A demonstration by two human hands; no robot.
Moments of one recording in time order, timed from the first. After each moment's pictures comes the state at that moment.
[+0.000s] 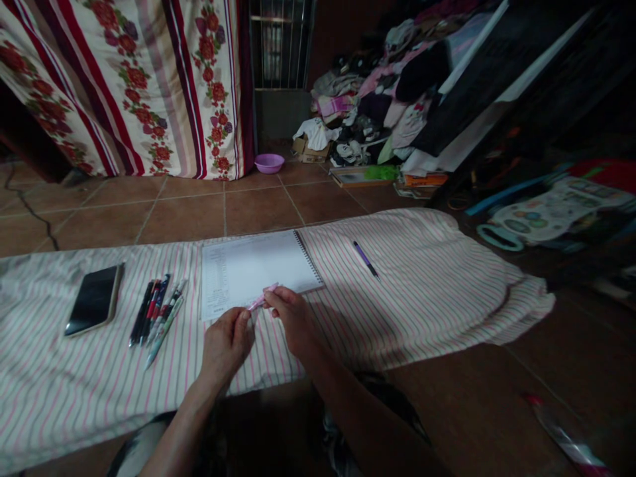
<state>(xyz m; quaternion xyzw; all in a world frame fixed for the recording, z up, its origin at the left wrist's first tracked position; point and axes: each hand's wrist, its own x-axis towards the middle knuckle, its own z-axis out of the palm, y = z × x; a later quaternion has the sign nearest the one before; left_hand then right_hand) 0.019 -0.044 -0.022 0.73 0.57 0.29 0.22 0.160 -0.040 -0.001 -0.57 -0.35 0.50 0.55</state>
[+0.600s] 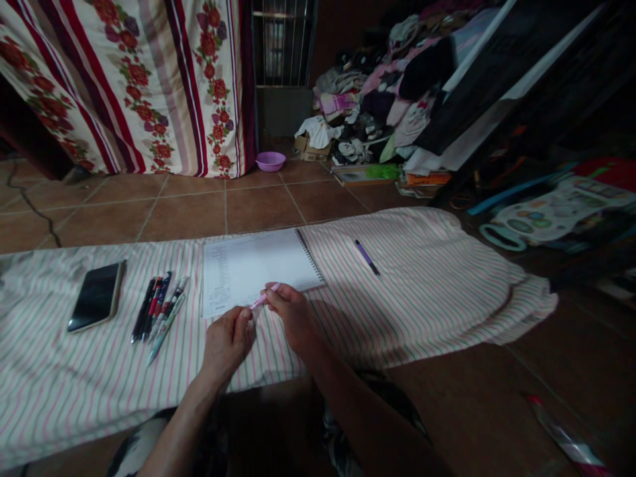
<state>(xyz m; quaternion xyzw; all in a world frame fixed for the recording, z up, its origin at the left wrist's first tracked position) 0.017 -0.046 -0.018 0.74 0.56 0.27 0.24 0.158 -0.039 0.001 -0.51 -0.28 0.57 0.59</state>
